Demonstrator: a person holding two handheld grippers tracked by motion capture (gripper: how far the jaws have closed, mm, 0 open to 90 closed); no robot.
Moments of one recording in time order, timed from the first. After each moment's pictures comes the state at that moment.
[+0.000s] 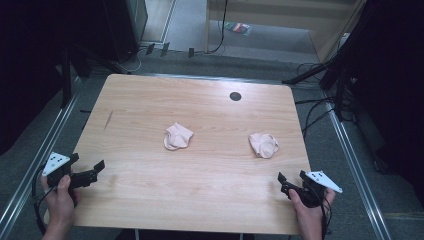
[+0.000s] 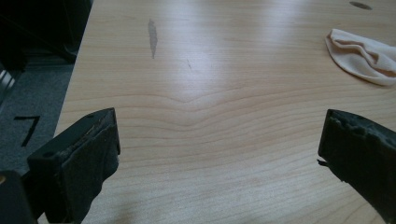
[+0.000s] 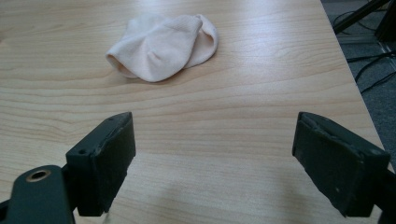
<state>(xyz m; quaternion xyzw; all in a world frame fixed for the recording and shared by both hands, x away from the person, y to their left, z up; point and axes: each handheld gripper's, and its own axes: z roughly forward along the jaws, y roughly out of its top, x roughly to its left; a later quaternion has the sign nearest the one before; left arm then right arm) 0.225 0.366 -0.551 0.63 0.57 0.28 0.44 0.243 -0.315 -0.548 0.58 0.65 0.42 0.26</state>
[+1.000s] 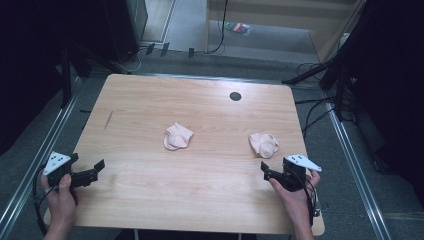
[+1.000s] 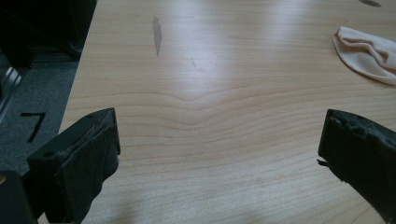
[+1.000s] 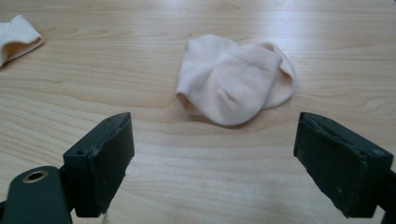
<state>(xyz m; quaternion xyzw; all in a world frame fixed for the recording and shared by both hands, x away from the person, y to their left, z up) 0.226 0.365 -0.551 0.63 0.57 0.28 0.43 0.278 -0.263 -0.522 0.55 0.69 0.41 0.23</state>
